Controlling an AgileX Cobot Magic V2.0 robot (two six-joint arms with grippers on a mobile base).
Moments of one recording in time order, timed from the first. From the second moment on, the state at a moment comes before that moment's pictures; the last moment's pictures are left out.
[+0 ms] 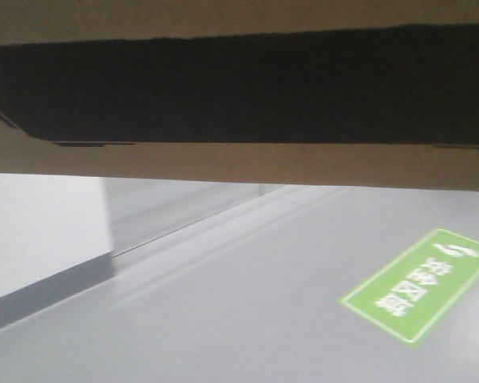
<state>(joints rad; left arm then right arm) -0.92 0.71 -1.10 0.53 0.93 -0.66 -0.10 0.51 -1.22 0.23 1.17 -0.08</state>
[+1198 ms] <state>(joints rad) -0.92 0.71 -1.10 0.53 0.92 -0.66 -0.10 0.51 -1.22 0.23 1.17 -0.08</state>
